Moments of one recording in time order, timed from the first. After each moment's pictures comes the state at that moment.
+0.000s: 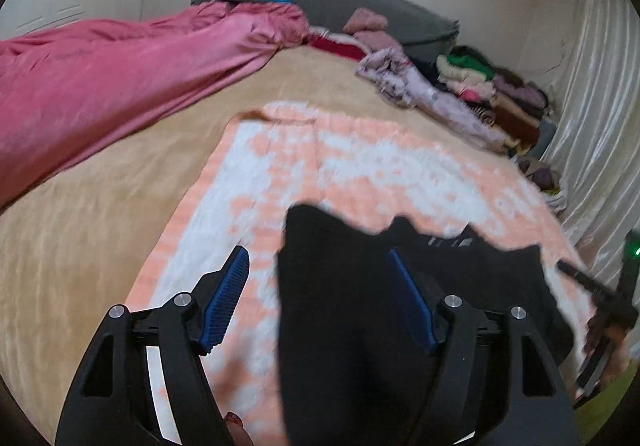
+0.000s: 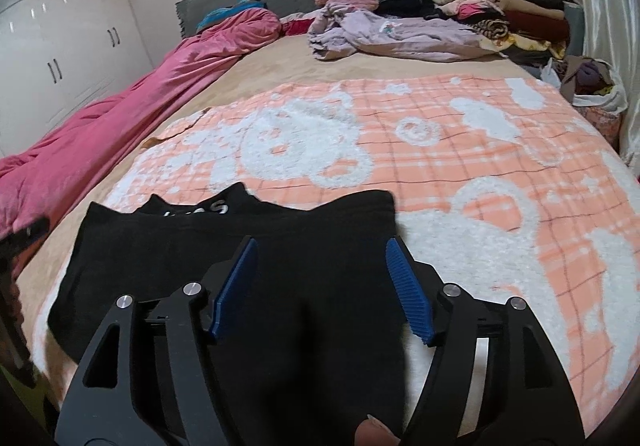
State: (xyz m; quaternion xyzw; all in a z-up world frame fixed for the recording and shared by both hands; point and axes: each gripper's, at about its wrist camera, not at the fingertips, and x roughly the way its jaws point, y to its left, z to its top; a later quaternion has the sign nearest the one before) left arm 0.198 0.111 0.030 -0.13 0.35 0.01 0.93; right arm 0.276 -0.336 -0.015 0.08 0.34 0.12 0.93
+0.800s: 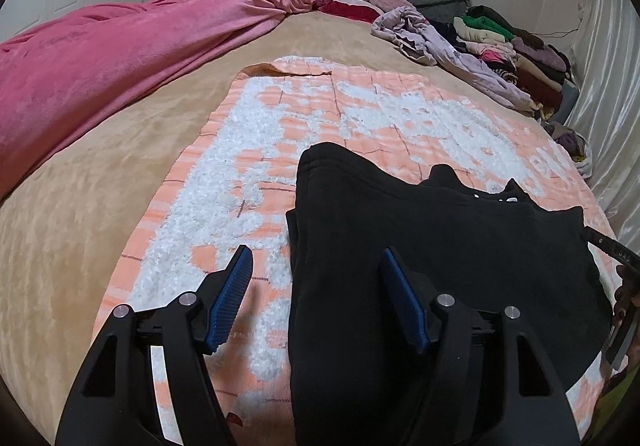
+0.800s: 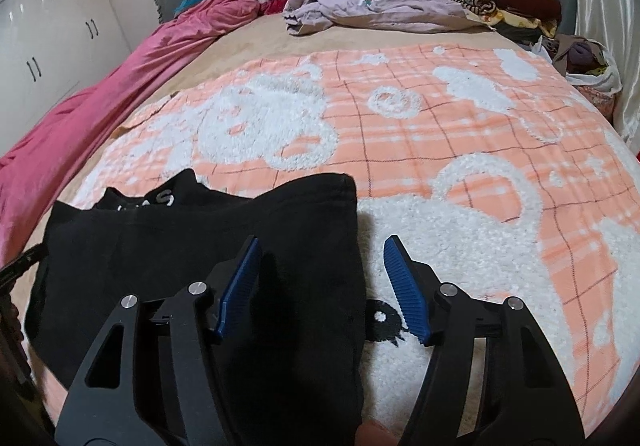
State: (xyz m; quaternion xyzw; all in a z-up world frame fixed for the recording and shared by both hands) left arm 0.225 0.102 -0.012 -0.09 0.40 0.03 0.91; right arm 0.312 -0.341 -0.050 0.08 0.39 0.11 0.91
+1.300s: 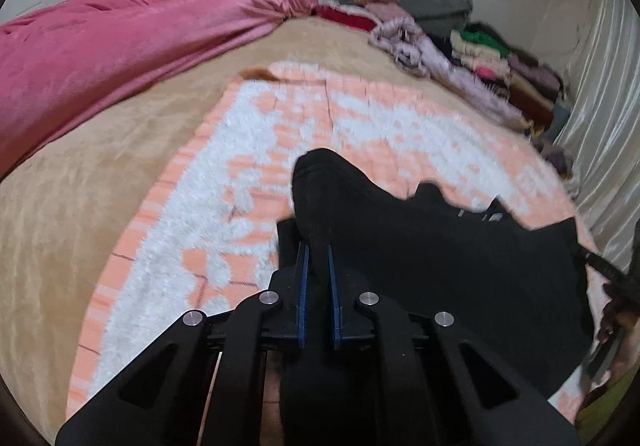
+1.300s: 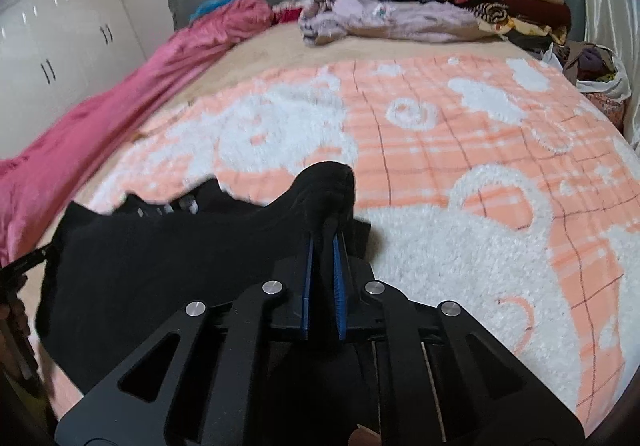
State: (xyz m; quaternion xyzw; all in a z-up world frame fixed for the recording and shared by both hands) left arm 0.220 0.110 0.000 -0.14 0.38 0.01 0.92; right arm 0.302 -0.341 -0.032 0.09 0.35 0.13 0.92
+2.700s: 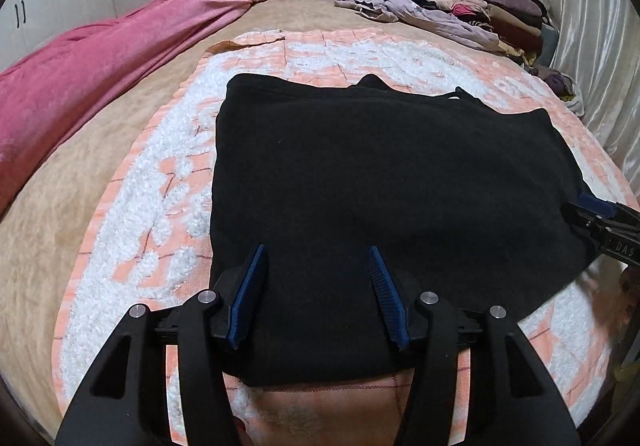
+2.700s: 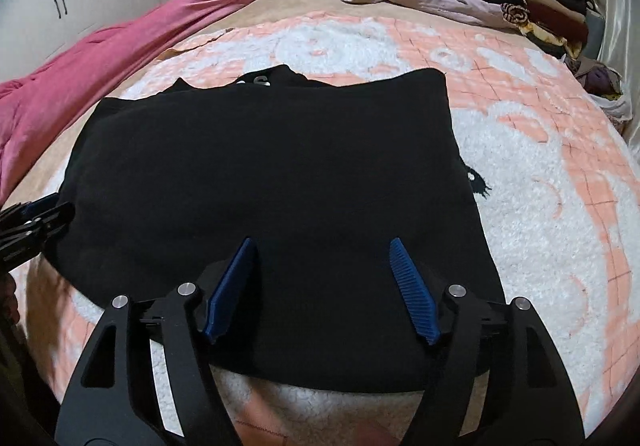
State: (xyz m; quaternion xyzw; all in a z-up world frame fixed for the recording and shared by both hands) left arm 0.155 0.038 -0.028 -0.02 0.43 0.00 0.90; right arm 0.214 -0.274 -0.059 0.00 0.41 0.13 0.90
